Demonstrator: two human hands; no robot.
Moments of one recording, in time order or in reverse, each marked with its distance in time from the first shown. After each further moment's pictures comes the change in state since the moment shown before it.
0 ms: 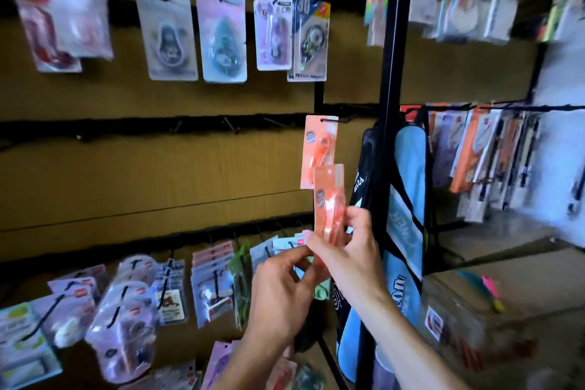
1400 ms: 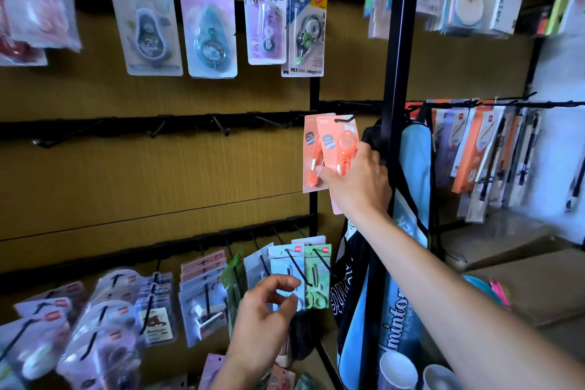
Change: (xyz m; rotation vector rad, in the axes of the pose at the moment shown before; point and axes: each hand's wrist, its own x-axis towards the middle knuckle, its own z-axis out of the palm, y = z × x) left_hand 0.007 -0.069 -0.008 -0.177 -0.073 -0.320; right_hand 0.131 -0.026 0.017 -0.662 0.225 -0.131
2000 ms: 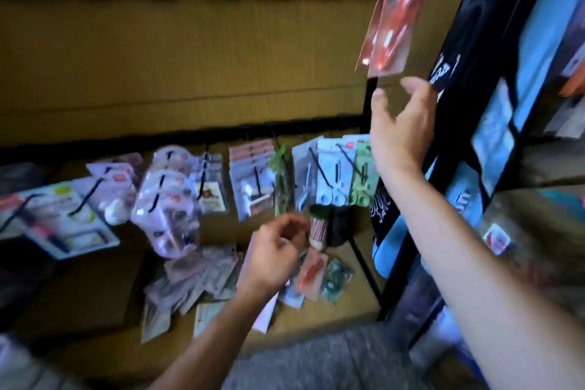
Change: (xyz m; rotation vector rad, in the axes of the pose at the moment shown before) left_hand -0.029 -0.100 -0.031 0.165 0.099 -0.046; right_hand -0.086 0.017 0.070 0.438 0.153 0.039
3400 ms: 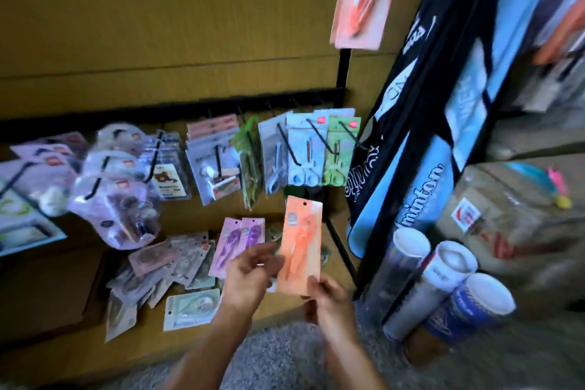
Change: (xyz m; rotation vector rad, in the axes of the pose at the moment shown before) left_hand -0.042 -0.069 0.042 -0.354 0.009 -0.515; right_hand -0.253 0.142 -0.056 0.365 -0.531 0.983
